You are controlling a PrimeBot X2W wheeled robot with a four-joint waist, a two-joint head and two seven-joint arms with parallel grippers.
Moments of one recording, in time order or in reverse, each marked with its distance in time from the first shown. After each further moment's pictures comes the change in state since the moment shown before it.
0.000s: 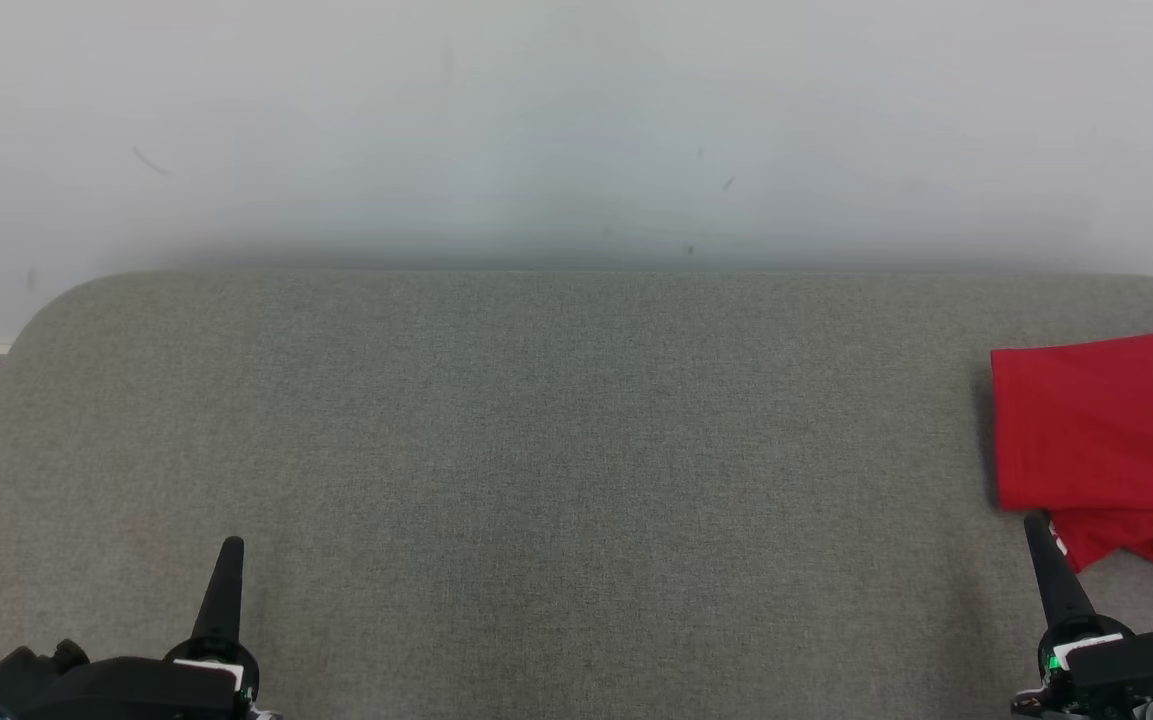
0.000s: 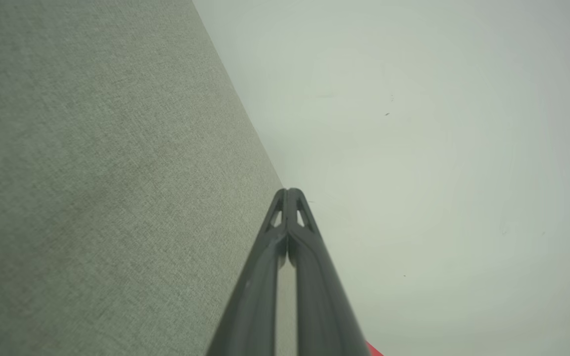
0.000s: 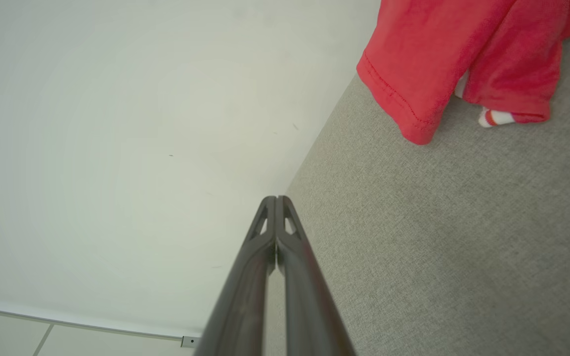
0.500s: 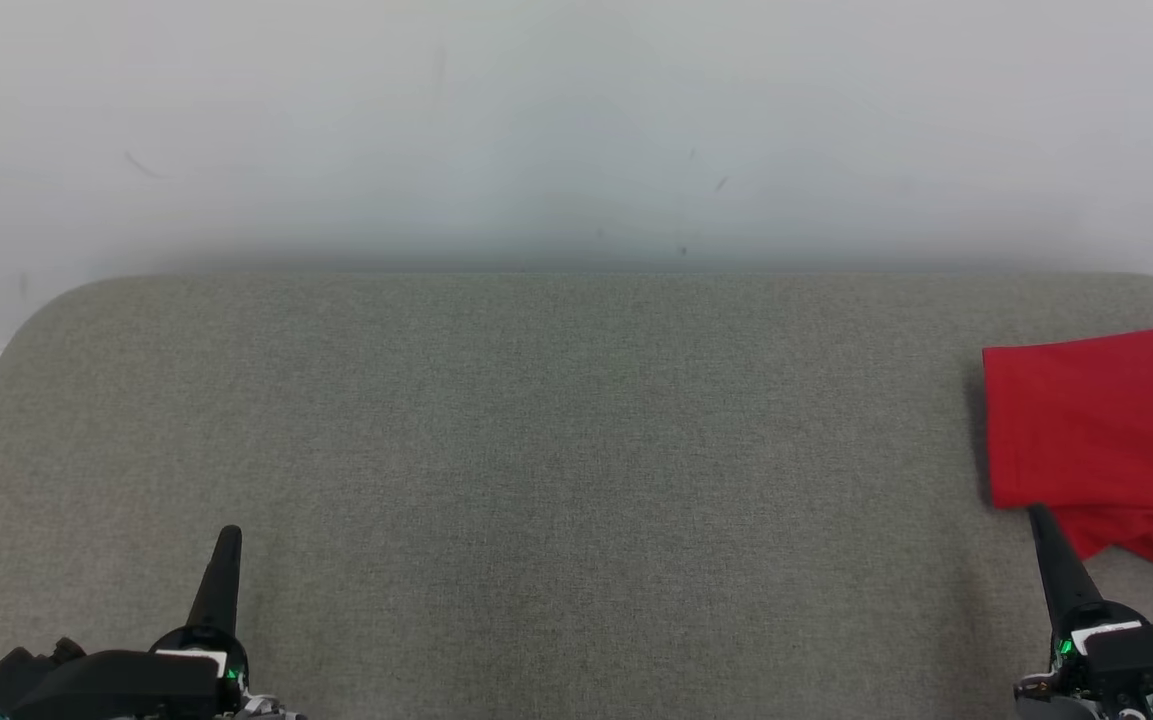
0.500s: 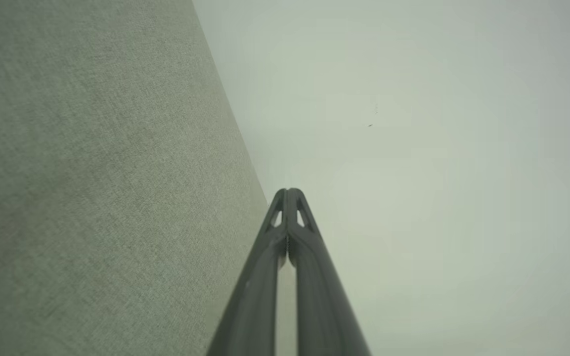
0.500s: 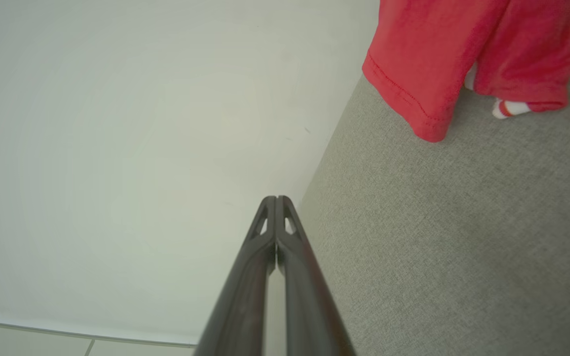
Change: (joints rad) left arm -0.022 -0.025 0.034 0.028 -0.109 -0.030 0.030; right arm -0.022 -0.003 -0.010 0.008 0.118 0.000 0.026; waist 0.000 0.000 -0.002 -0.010
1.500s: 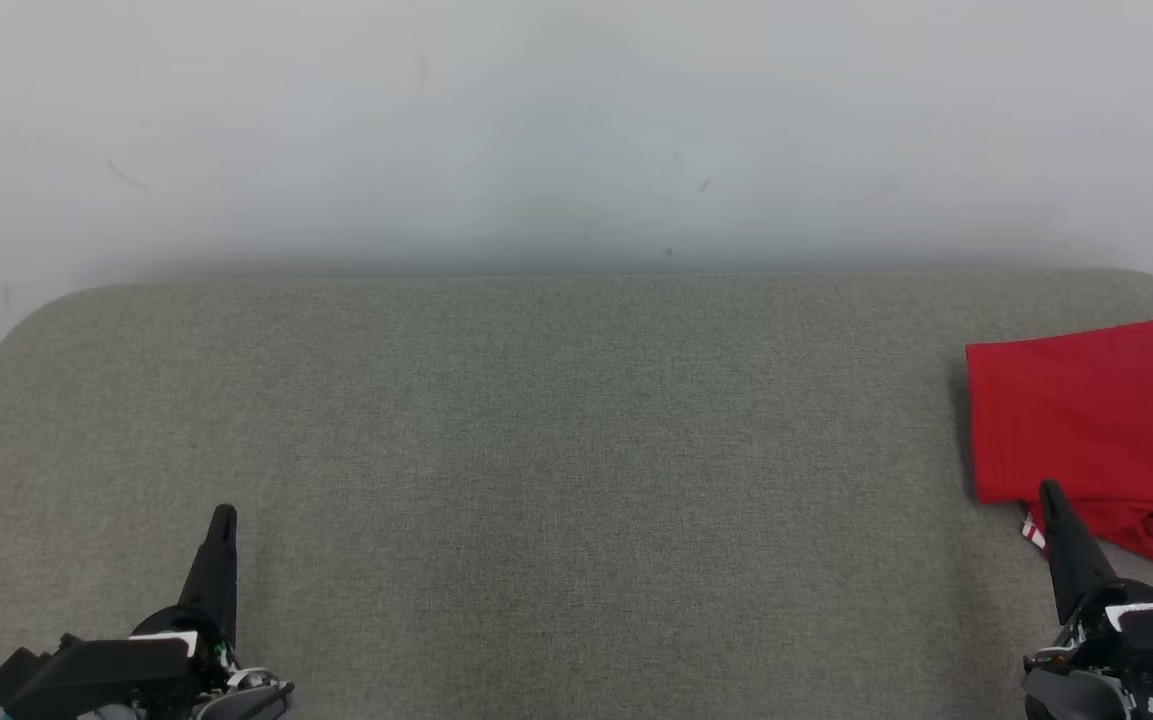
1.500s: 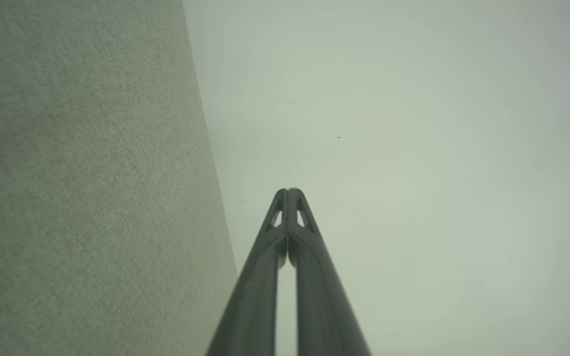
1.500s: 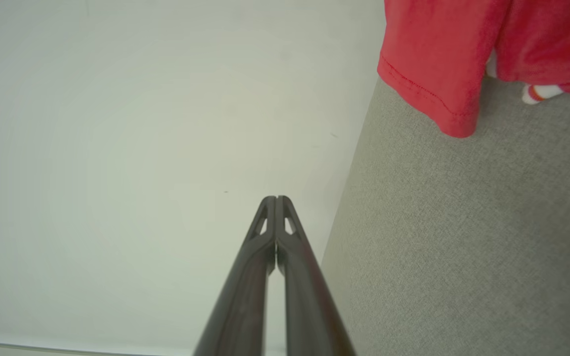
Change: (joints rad) left arm -0.040 -0.042 0.055 0.043 -0.168 -0.051 0.048; right arm -0.033 -0.004 -0.017 0.011 0.196 0.000 0.036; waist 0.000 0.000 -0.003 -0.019
